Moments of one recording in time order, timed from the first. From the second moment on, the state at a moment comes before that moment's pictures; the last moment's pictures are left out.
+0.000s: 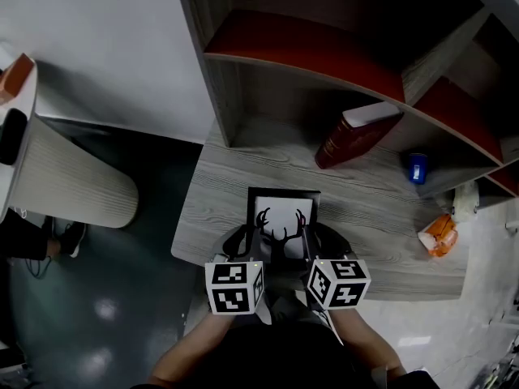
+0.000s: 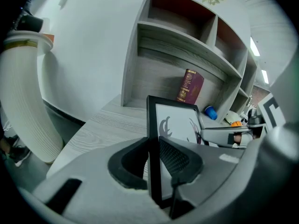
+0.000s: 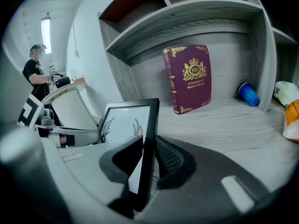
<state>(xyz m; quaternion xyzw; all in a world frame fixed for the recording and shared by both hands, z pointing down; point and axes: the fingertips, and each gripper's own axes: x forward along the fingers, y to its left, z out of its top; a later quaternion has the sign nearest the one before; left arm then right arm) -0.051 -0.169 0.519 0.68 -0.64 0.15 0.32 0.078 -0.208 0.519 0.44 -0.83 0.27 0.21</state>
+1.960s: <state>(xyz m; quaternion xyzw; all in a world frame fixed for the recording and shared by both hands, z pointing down) -0.085 -0.205 0.441 0.65 -0.72 0.09 0.22 0.040 -0.258 0.445 0.39 -0.89 0.20 0.13</state>
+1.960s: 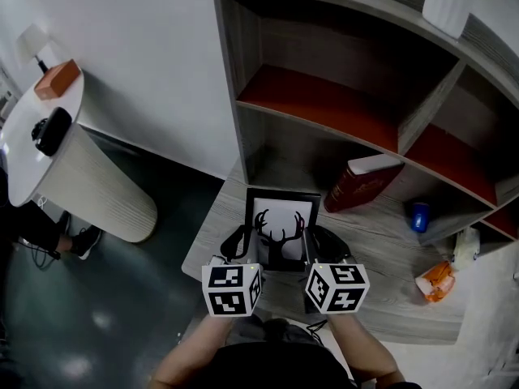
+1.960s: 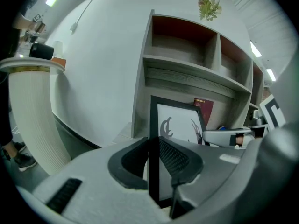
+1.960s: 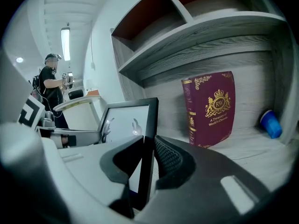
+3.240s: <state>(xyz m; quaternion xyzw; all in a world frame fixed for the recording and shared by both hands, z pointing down) -0.114 -0.313 0.449 0.70 -0.67 0.10 0.20 0.021 -0.338 0.454 0.48 -0.84 0.21 0.11</state>
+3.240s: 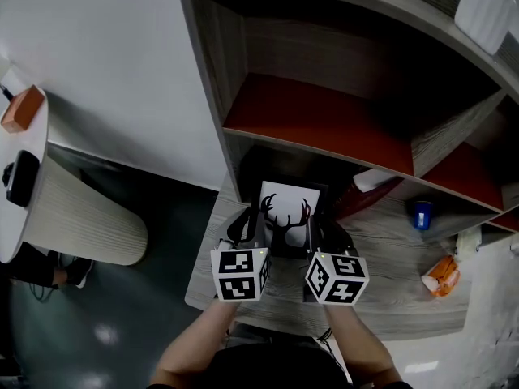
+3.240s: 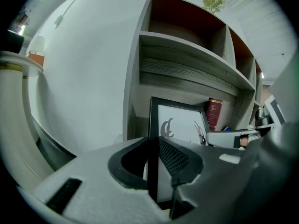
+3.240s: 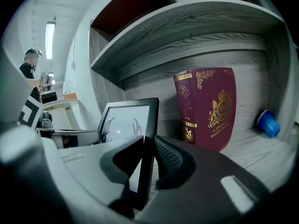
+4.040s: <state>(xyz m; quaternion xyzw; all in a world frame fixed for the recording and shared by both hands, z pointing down) -0.122 -0.368 0.455 0.73 -0.65 0.08 0.16 0.015 -0.382 0.458 0.54 -0.81 0.19 0.09</state>
